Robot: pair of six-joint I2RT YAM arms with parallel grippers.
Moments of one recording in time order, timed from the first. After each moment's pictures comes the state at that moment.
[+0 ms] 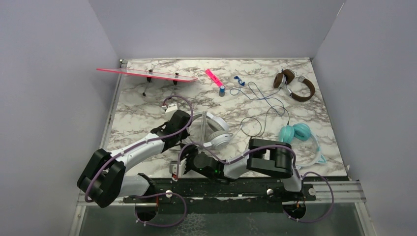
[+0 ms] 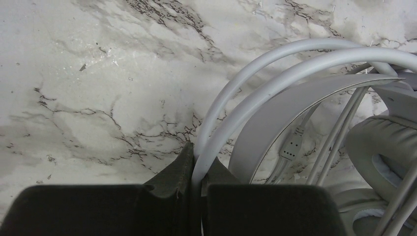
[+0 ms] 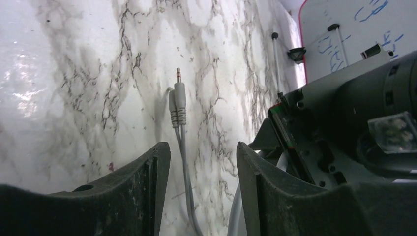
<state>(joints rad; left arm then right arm) -0.62 1.26 0.62 -0.22 -0.35 -0.77 1.37 2.02 0.84 0.93 0.31 -0.87</state>
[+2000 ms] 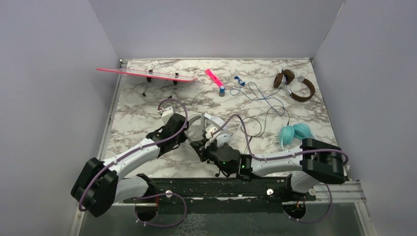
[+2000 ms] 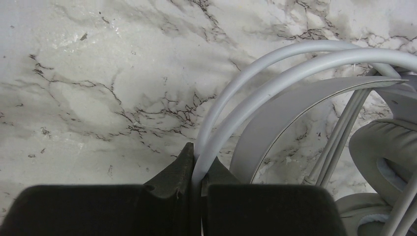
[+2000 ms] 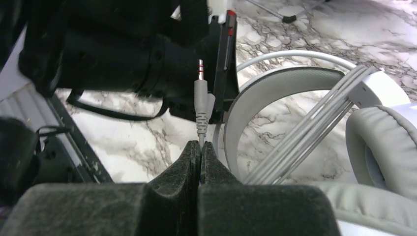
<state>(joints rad) -0.62 1.17 0.57 -0.26 -0.33 -0.86 1.36 1.52 0.63 0.81 0.48 0.20</state>
